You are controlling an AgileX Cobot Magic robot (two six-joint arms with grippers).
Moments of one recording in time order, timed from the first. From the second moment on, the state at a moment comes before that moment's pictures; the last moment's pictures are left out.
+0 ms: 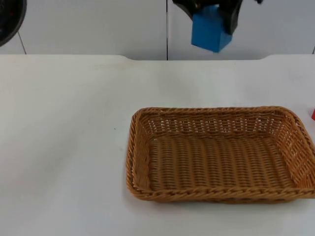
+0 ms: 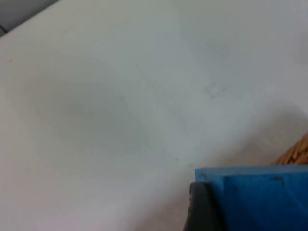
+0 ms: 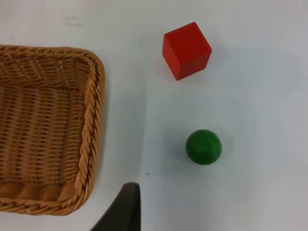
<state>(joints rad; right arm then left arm) 0.07 0.84 -0.71 -0.10 0.80 0.04 -0.64 2.37 -2.43 -0.05 1.22 -0.02</state>
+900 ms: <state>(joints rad) 0.07 0.84 -0.71 -0.10 0.80 0.04 -0.65 1.98 -1.71 -0.06 0.95 0.07</state>
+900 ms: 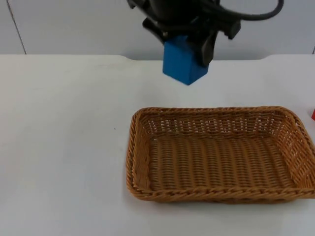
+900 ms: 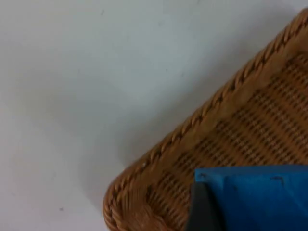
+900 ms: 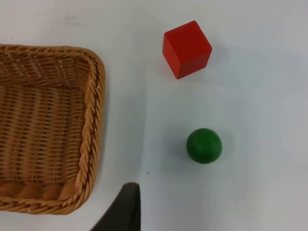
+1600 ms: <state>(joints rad) 0.07 0.84 -0.71 -0.10 0.80 0.04 -0.65 1.74 -1.14 -0.09 0.65 0.06</state>
